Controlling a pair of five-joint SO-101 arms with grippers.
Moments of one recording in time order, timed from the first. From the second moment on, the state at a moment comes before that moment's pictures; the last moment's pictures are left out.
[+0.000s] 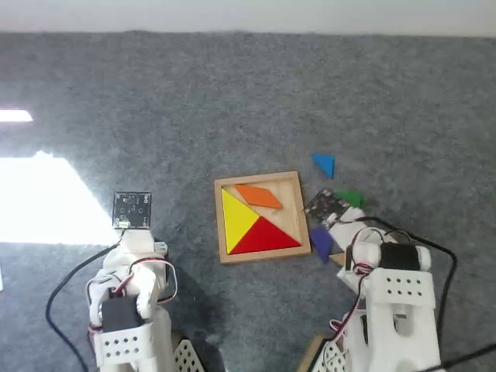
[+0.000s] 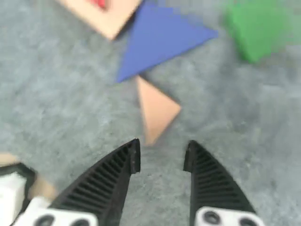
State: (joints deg) left arm -15.7 -103.1 97.2 72.0 -3.6; right arm -1.8 -53.9 70.1 73.7 50.0
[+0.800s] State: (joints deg) left arm -15.7 -103.1 97.2 72.0 -3.6; right arm -3.7 -9.1 49.9 60.3 48.0
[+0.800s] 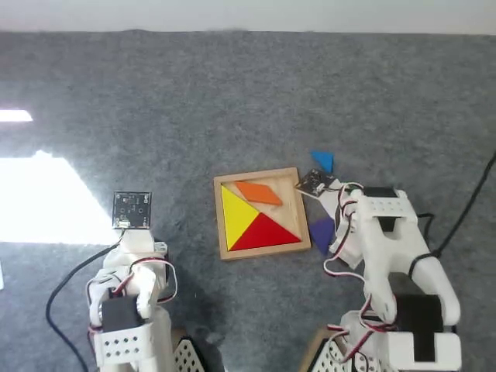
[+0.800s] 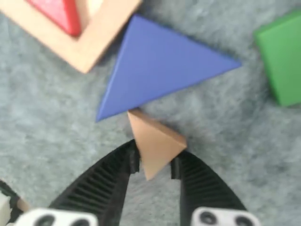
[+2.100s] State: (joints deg) left arm -15.7 -103.1 97.2 72.0 -3.6; right arm -17.1 -8.4 15.9 78.2 43.9
